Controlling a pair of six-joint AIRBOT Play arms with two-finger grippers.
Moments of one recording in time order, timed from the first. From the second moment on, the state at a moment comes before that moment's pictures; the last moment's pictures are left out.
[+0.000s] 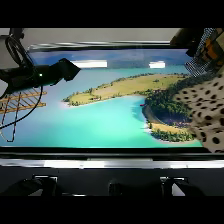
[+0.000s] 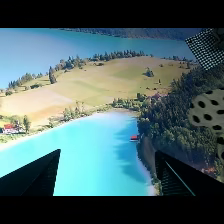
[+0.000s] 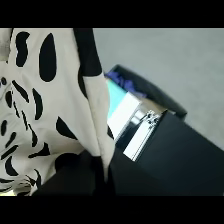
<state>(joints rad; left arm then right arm) -0.36 -1.10 1.43 1.26 -0.89 -1.83 -0.22 -1.02 1.89 -2.33 1.70 1.87</state>
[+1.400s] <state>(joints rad) -0.36 -1.10 1.43 1.26 -0.89 -1.83 -0.64 -1.18 2.04 -2.47 1.15 2.12</state>
